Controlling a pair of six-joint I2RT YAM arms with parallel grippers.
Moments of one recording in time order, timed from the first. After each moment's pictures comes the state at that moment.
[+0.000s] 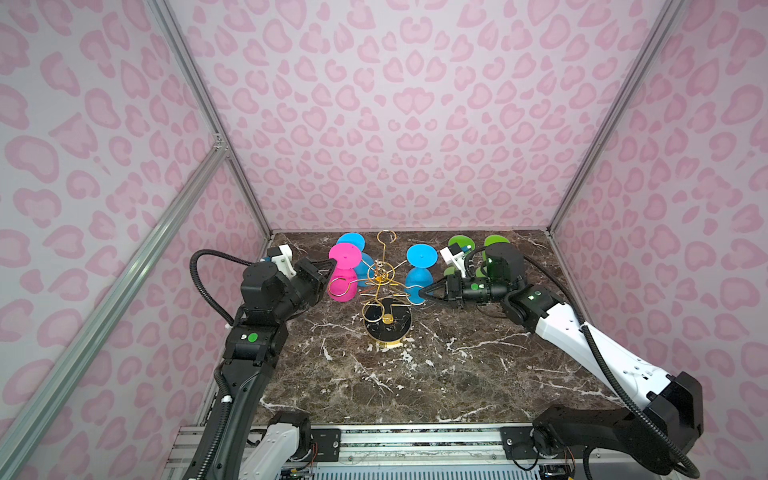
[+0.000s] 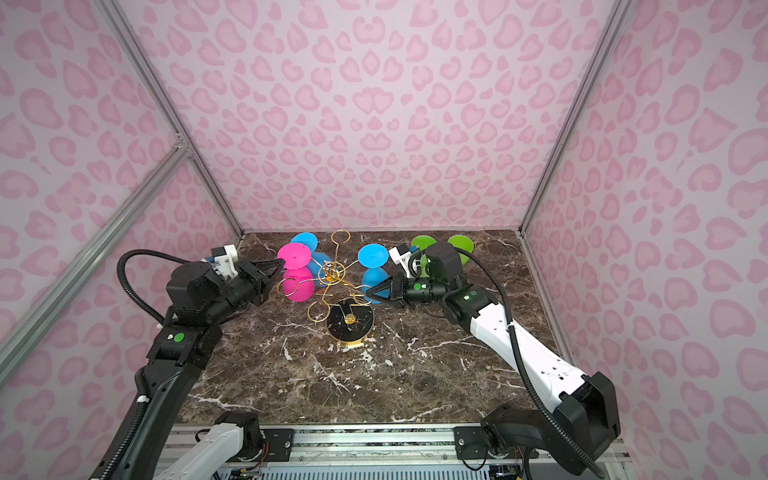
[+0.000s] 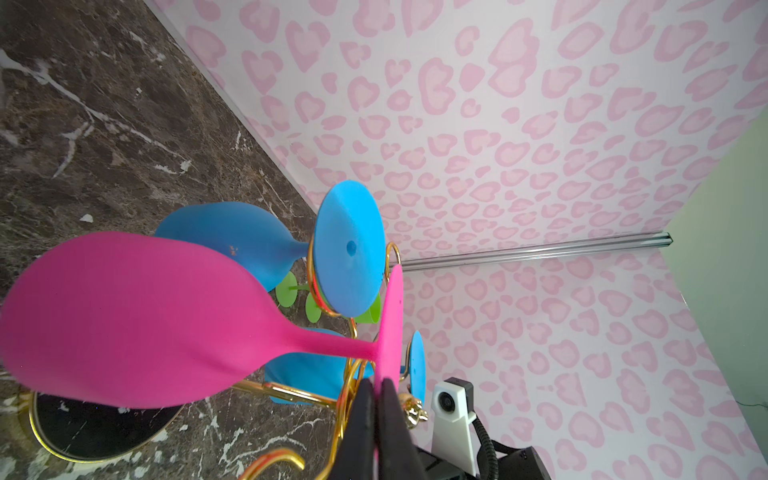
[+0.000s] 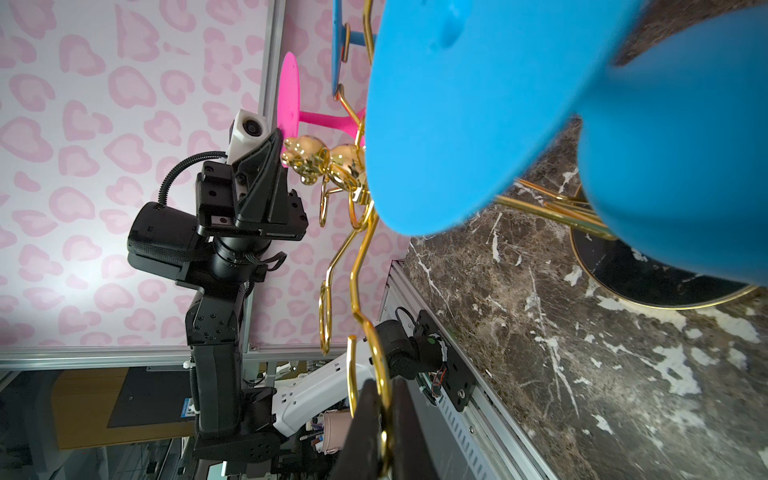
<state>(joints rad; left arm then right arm) -0.09 0.89 0.98 -0.30 0.45 -1.22 0.54 1.30 1.12 -0.23 -0.85 0.96</state>
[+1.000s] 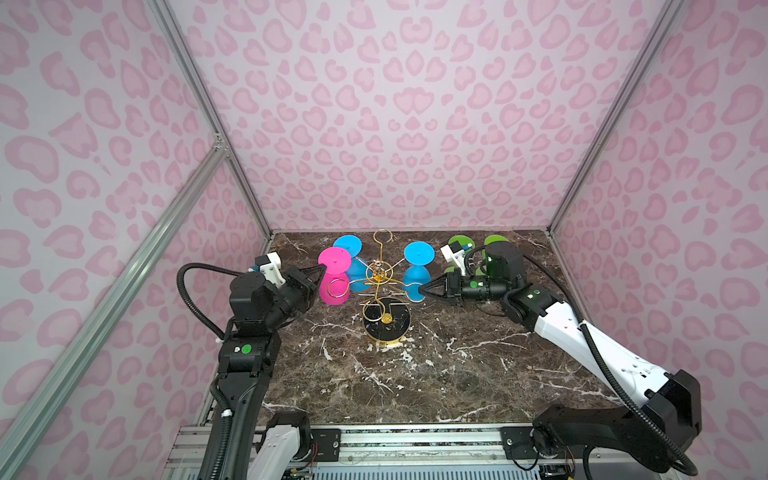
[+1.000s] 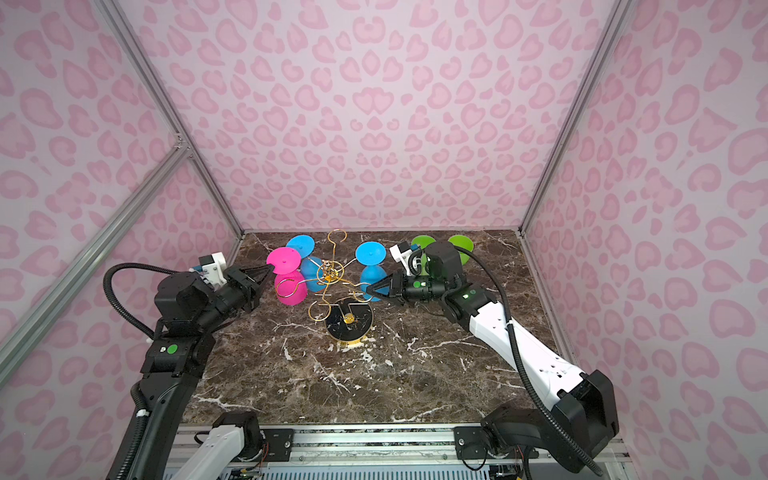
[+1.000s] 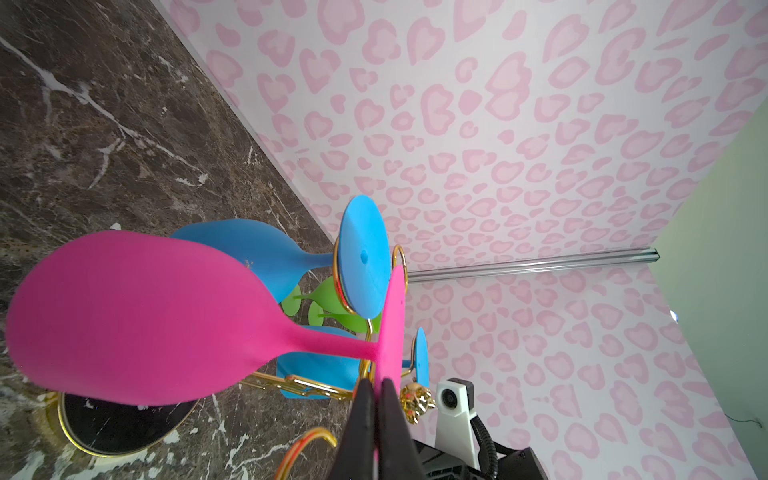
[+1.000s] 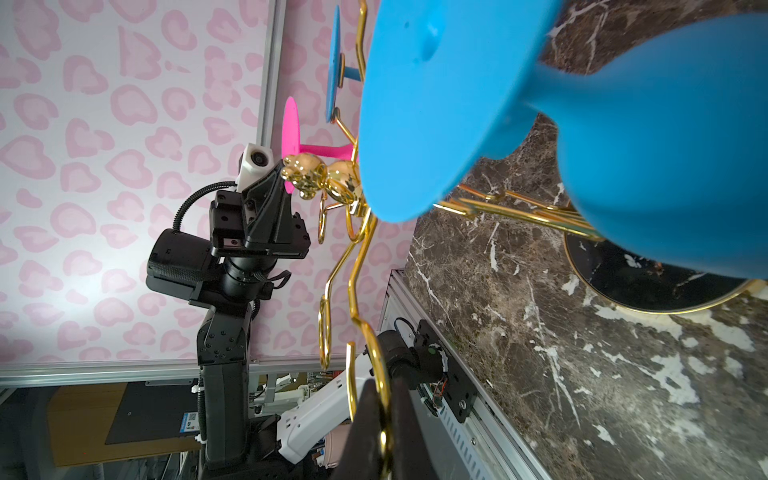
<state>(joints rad) 0.03 0.82 0.92 -0.30 0.52 -1.22 0.54 1.31 1.12 -0.21 -0.82 0.98</state>
